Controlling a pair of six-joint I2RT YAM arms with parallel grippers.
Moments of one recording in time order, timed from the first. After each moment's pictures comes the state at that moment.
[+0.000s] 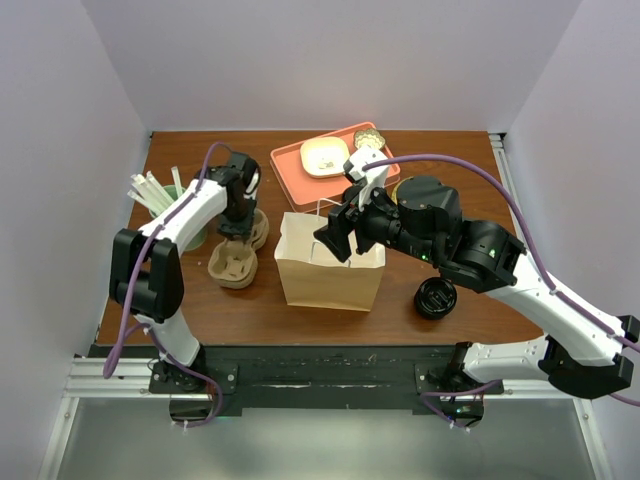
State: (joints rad) left arm -0.30 1.74 1.37 -0.95 -0.13 -0.15; right arm 1.05 1.19 1.59 -0.69 0.14 0.15
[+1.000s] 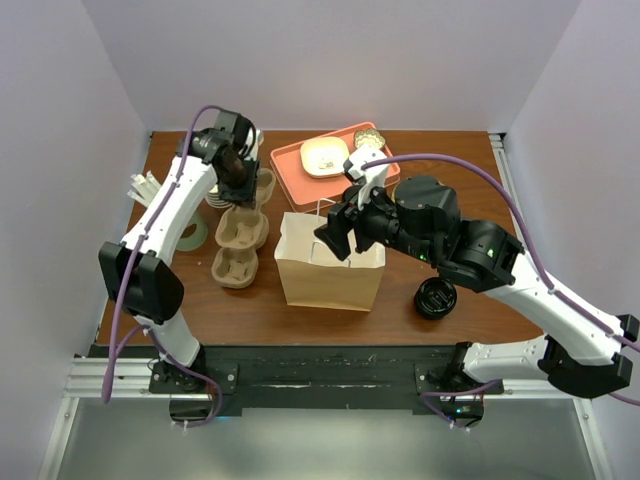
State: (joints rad) left arm -0.31 1.73 1.75 -1.16 -0.04 -0.17; right arm 1.05 1.20 1.59 -0.68 0.15 0.15
